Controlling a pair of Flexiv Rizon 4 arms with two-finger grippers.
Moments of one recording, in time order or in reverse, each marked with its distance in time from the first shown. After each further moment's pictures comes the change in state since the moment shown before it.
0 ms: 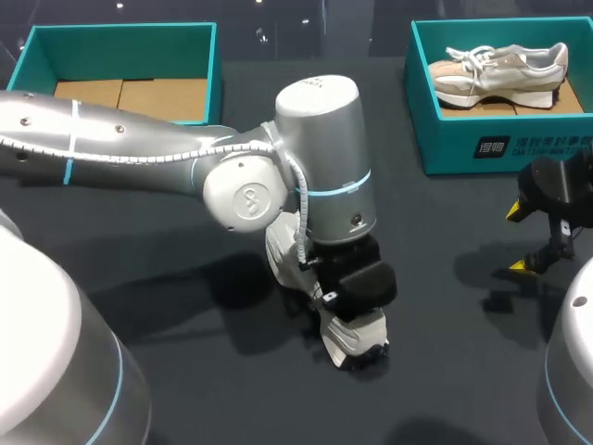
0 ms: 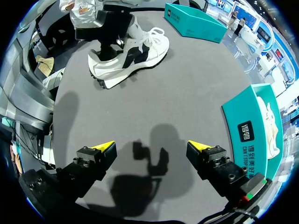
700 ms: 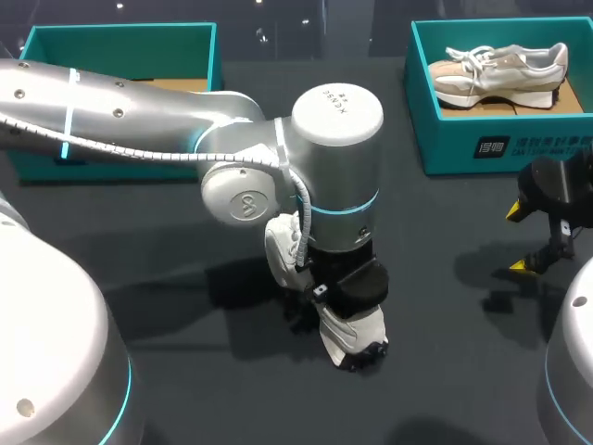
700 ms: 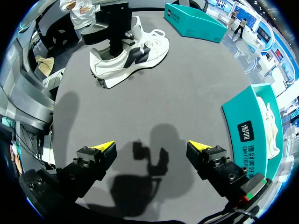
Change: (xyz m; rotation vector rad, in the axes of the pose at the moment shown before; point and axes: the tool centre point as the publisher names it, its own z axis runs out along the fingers) left arm 0.006 0.052 -0.024 -0.310 -0.048 -0.142; right arm 0.000 0.000 0.000 0.000 0.000 0.000
